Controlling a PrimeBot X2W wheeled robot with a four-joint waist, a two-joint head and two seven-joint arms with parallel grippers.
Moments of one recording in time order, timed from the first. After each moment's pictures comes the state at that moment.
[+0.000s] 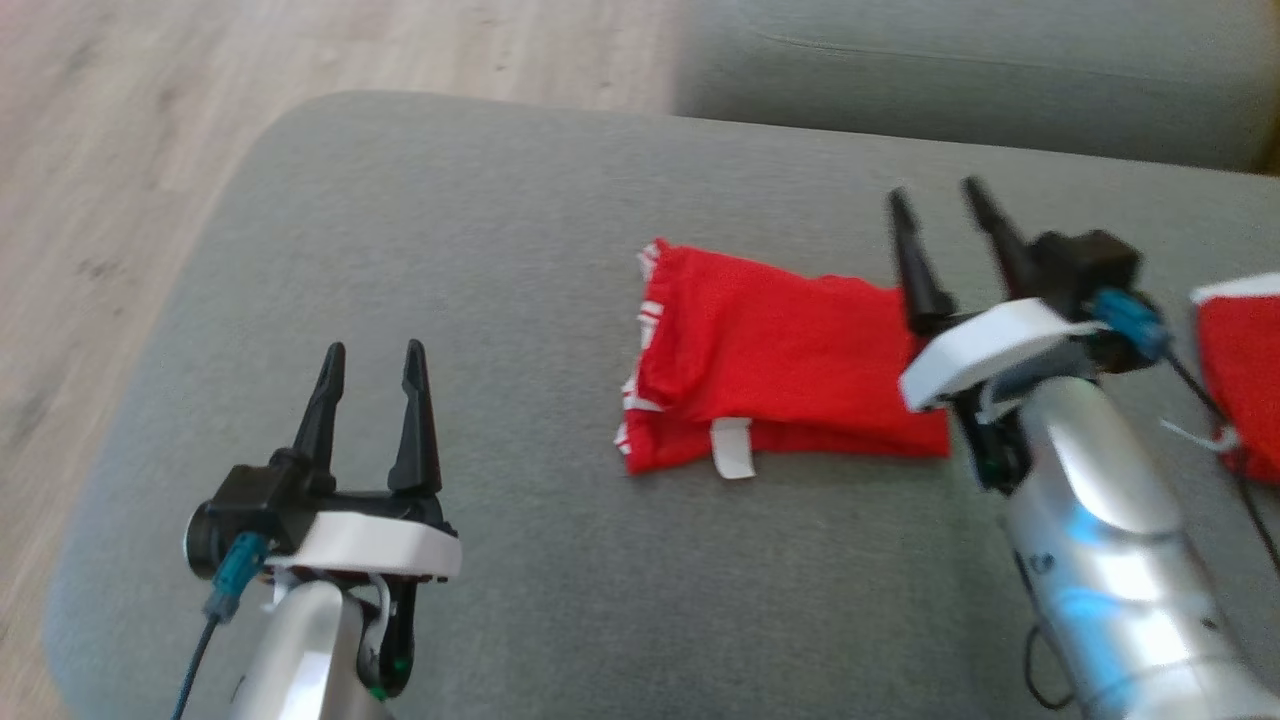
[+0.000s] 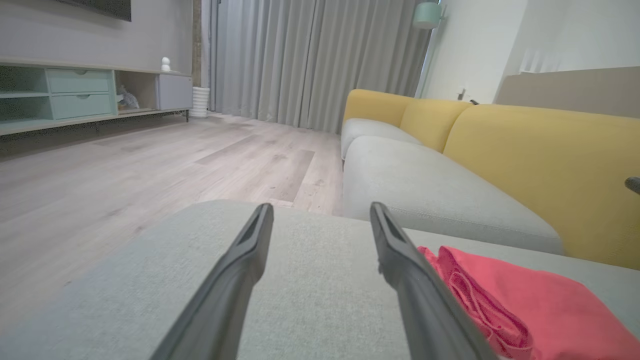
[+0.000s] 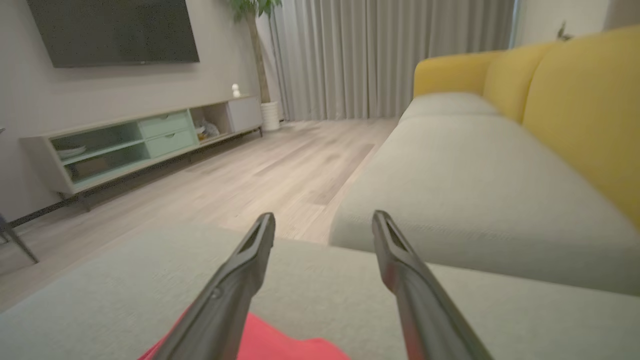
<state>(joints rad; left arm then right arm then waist) -0.24 0.05 -0.15 0.37 -0.27 -0.07 -0.26 -0.61 -0.06 0.18 0.77 0.19 0.13 -0.25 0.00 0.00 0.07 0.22</state>
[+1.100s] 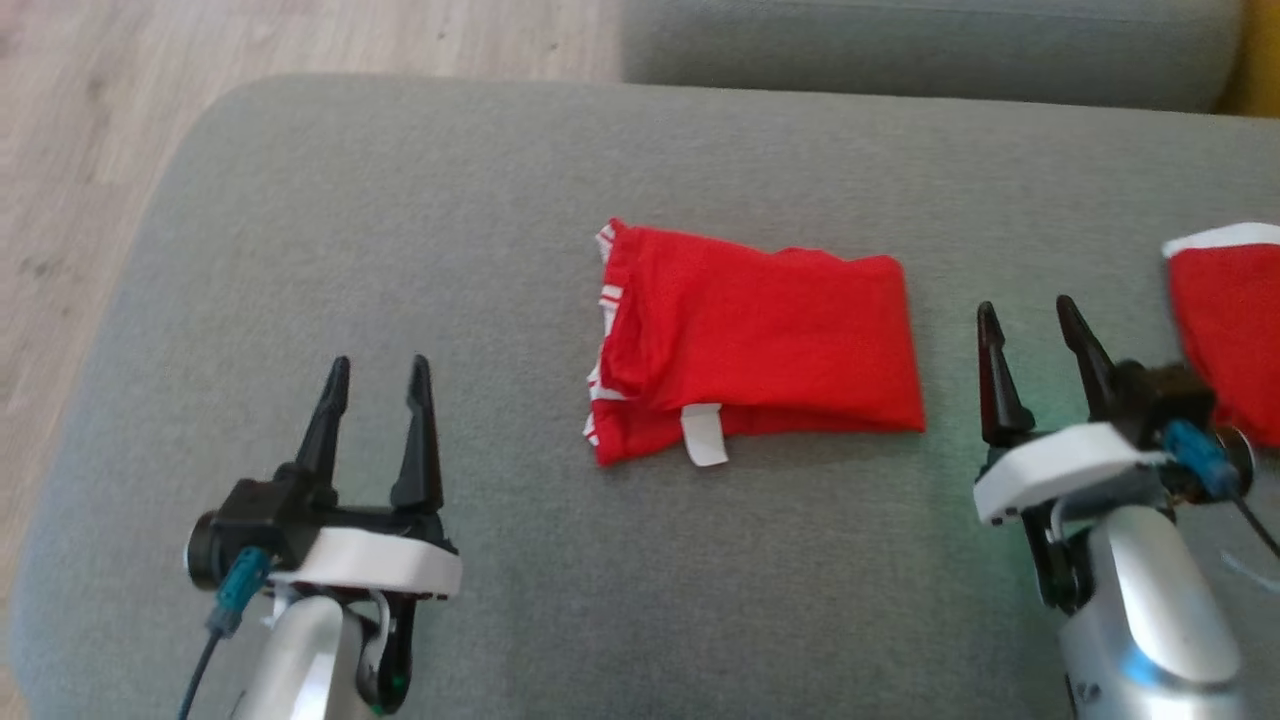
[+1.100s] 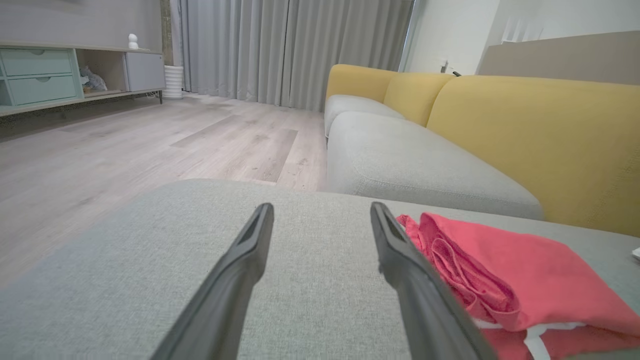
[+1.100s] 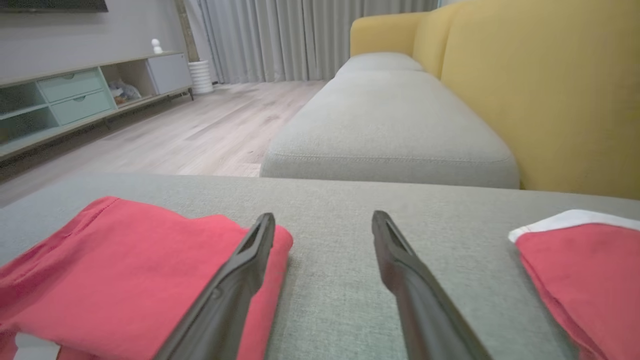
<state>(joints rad) -0.21 0.04 -0.13 0.36 -0.24 -0.09 -0.26 -0.29 -0.05 -0.04 0.46 0.03 0.13 -0.18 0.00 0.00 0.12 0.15</state>
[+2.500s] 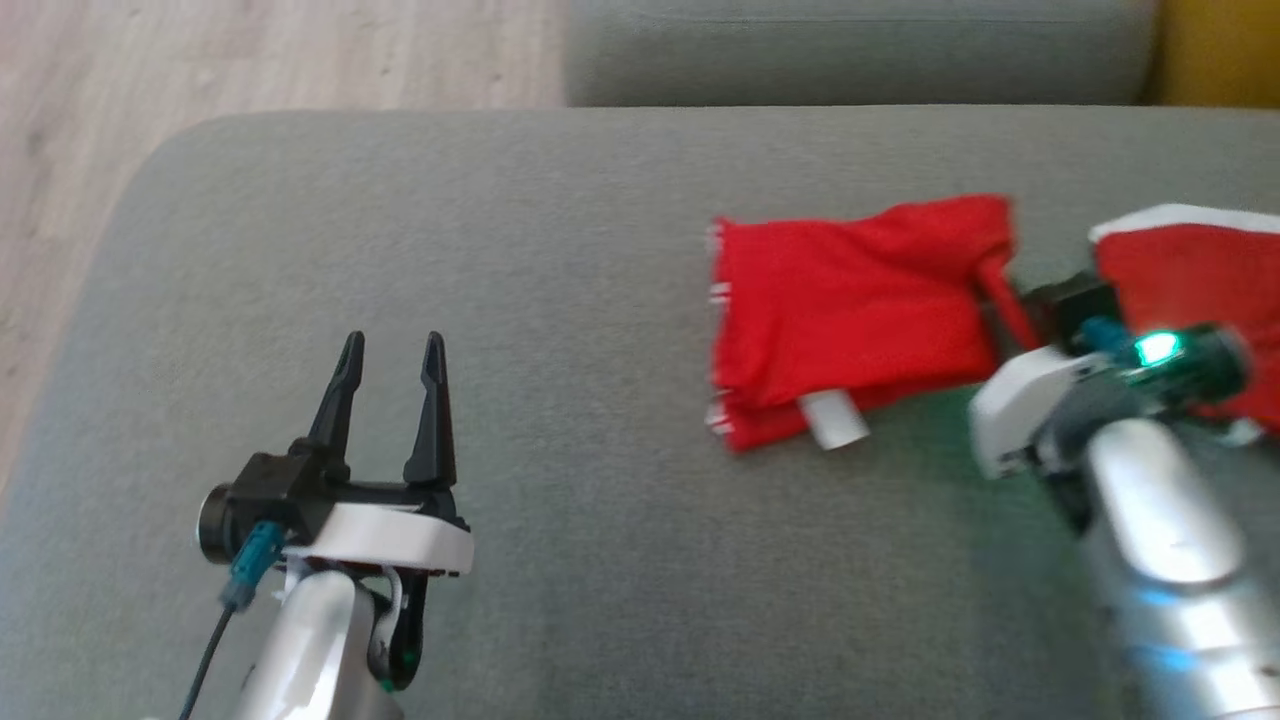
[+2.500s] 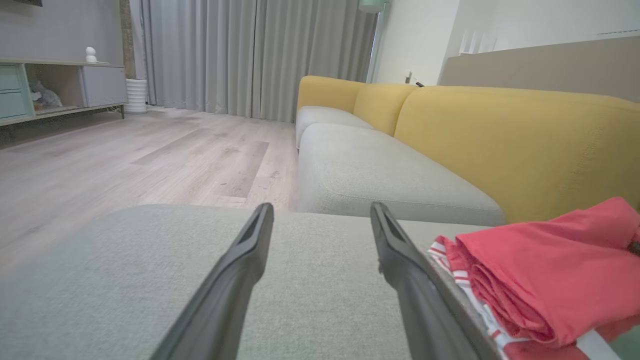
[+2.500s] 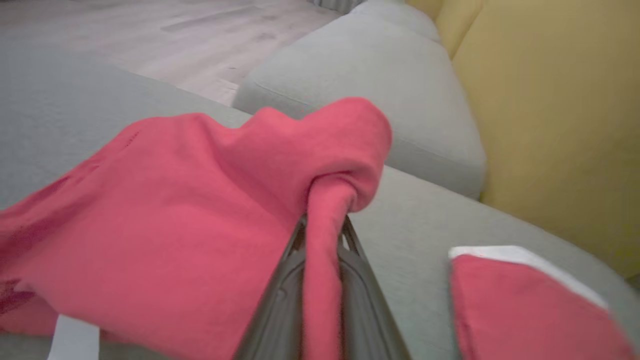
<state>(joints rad) -0.26 0.04 -0.17 0.38 -0.25 -0.08 -0.26 -0.50 -0.12 0.10 0.71 -0.14 0.13 -0.02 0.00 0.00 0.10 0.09</state>
